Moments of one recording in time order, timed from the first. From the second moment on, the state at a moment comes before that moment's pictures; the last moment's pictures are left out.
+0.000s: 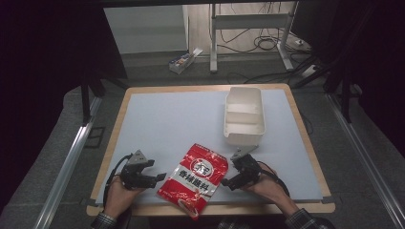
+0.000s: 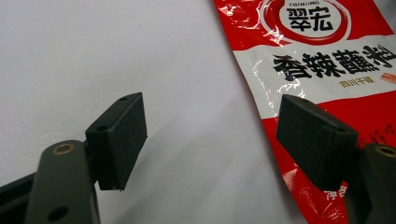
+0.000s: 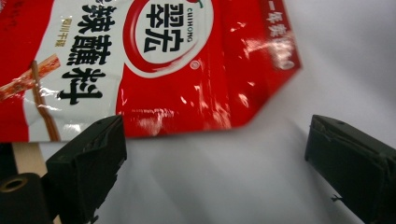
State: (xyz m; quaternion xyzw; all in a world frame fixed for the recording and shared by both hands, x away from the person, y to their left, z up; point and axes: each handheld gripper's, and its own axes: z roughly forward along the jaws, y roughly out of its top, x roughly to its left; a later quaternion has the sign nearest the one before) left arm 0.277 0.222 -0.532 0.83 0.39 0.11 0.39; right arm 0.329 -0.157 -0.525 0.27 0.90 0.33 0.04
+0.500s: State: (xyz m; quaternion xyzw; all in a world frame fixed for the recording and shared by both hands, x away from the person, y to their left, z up) left arm 0.279 0.220 -0.532 0.84 0.38 0.11 0.38; right arm 0.337 -0.115 -0.520 0.25 0.91 0.34 0.03
